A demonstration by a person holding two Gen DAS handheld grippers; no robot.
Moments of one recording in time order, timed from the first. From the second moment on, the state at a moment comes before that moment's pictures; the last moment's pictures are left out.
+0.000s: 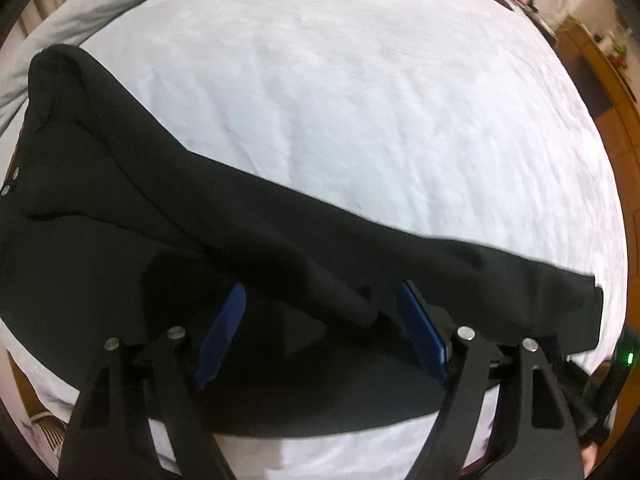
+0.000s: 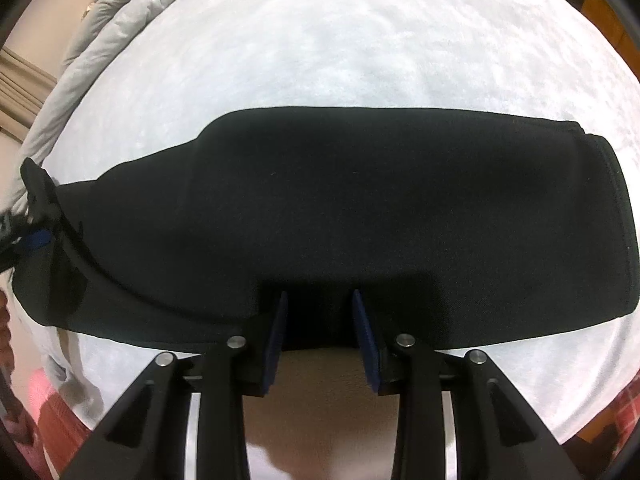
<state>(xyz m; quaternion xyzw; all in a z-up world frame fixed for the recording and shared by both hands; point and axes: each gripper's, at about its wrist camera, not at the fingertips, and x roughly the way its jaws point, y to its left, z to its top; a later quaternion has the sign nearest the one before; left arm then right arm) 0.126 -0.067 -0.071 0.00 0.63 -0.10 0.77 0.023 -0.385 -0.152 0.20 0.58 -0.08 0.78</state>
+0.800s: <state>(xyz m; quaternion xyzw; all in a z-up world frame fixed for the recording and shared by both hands) -0.004 -0.057 -0.101 0.03 0.56 -0.04 0.82 0.034 -0.408 -0.154 0.23 0.60 -0.07 0.76</state>
